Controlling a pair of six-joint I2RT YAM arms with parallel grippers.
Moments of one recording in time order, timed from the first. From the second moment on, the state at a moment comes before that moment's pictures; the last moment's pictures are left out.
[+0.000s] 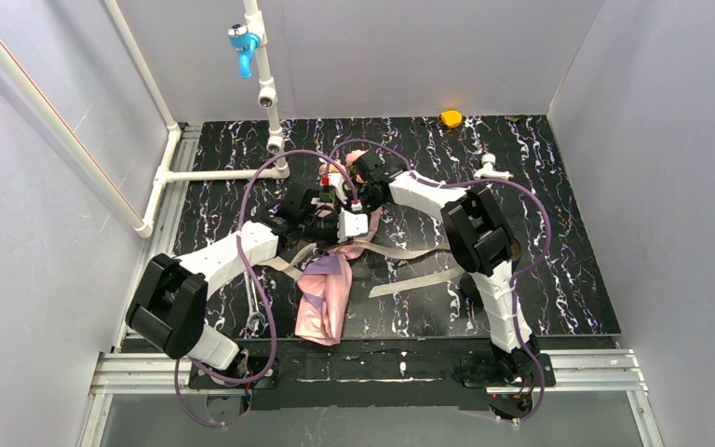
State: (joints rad) left arm -0.57 1.47 0.93 -0.25 0.61 0.83; right arm 0.67 2.25 1.71 -0.56 -0.72 -0.50
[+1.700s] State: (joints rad) left arm -0.50 1.46 0.99 -0.41 0.63 0.87; right arm 0.67 2.25 1.71 -0.57 -0.72 -0.51
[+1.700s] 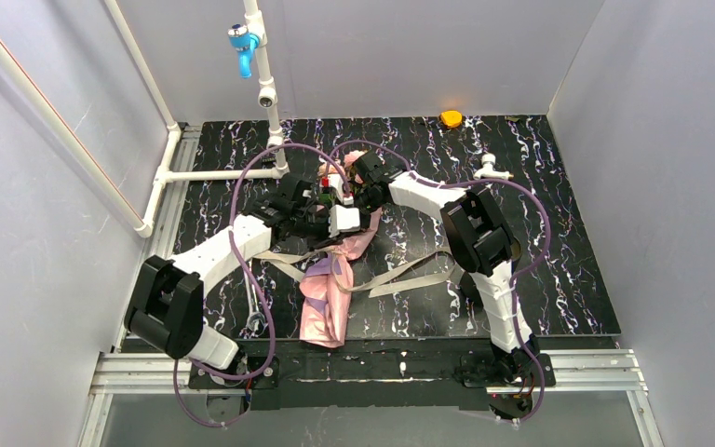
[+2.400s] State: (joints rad) left arm -0.50 1.55 0.90 -0.40 0.59 0.99; right arm 0.67 2.25 1.71 -0.57 -0.72 -0.51
